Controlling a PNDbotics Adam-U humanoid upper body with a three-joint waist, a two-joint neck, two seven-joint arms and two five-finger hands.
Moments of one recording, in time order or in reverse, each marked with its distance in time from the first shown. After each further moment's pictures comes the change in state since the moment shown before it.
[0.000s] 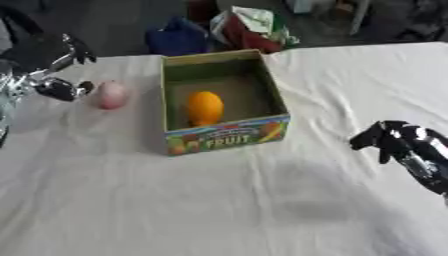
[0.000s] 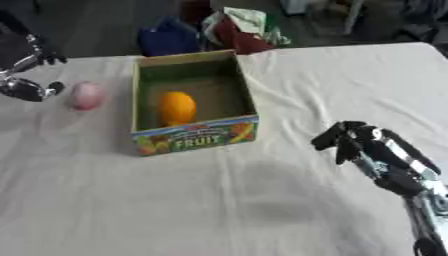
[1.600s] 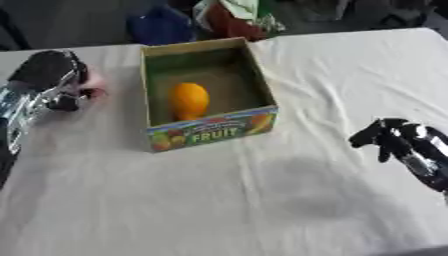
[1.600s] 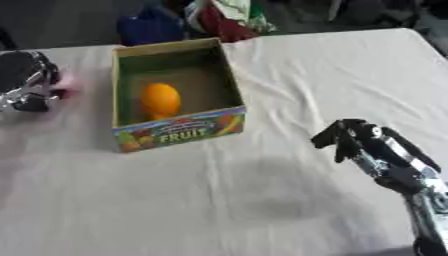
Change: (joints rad) left arm -0.007 -0.071 0.028 0.103 -0.136 0.103 0.231; right arm -0.010 0.001 0.000 0.000 0.009 -0.011 0.002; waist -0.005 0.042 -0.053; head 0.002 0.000
